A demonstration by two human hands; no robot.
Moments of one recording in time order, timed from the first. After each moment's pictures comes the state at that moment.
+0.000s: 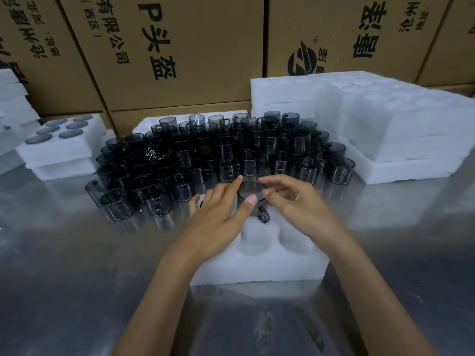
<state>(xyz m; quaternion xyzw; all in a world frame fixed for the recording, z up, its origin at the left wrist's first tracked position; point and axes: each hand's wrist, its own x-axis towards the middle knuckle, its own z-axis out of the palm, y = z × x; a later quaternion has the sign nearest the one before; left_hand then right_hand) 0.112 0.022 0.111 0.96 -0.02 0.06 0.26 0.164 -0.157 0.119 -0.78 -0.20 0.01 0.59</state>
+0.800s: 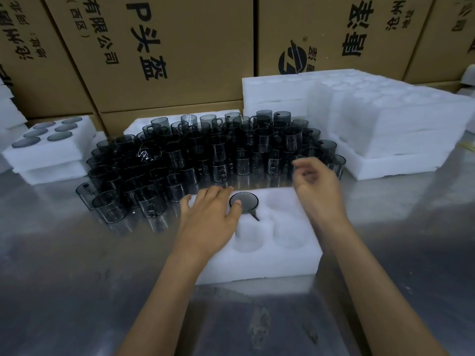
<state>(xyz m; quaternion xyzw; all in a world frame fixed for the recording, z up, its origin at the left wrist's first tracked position) 0.118 0.016 0.105 0.98 0.04 0.11 0.14 0.204 -0.181 0.103 -0.81 -0.07 -0.19 0.54</state>
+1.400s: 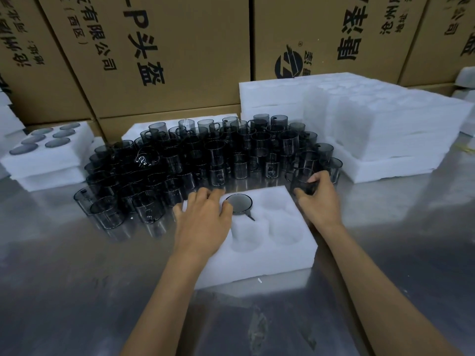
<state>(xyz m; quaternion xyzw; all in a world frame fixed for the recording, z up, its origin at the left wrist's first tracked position) 0.125 0.015 0.109 0.98 0.10 0.12 0.16 0.241 -0.200 0.058 -0.85 0.01 -0.19 0.49</state>
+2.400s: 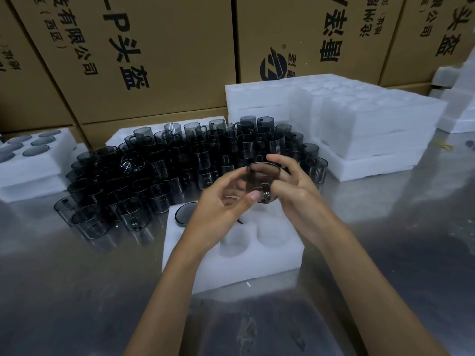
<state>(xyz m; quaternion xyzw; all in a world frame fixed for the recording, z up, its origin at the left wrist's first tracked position) 0.131 -0.017 0.132 0.78 -0.10 0.12 0.60 0.180 -0.183 0.122 -0.56 -0.19 0.06 0.80</state>
